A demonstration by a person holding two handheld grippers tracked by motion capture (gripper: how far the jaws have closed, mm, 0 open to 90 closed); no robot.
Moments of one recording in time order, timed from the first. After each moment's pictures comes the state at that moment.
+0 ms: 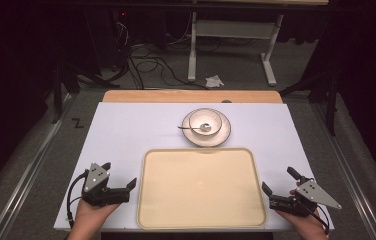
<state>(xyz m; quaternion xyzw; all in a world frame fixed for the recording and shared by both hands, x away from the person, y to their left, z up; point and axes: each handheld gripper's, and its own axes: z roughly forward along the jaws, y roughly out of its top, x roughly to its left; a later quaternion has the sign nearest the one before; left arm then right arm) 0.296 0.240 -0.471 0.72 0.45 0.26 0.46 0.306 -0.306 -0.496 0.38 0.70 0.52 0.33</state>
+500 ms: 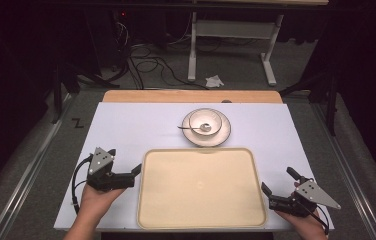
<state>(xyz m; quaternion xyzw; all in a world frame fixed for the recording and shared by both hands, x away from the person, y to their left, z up) 0.324 0.229 -0.446 0.71 0.45 0.26 0.47 0.306 -0.304 -0.496 0.37 0.70 0.51 0.33</state>
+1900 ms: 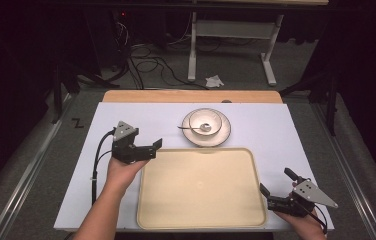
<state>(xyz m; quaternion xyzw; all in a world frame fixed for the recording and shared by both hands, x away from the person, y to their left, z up) 0.394 0.183 -0.429 0.70 0.47 0.21 0.50 0.307 -0.302 -0.501 0.38 0.71 0.51 0.31</state>
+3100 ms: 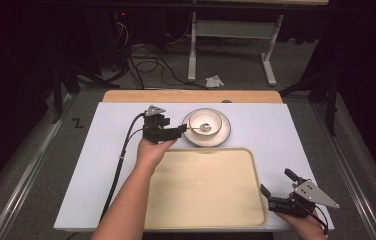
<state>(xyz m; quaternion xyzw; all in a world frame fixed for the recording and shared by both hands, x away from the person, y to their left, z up) 0.463 0.124 -0.433 0.71 0.49 0.13 0.50 0.306 -0.305 -0.502 0.38 0.71 0.52 0.31</state>
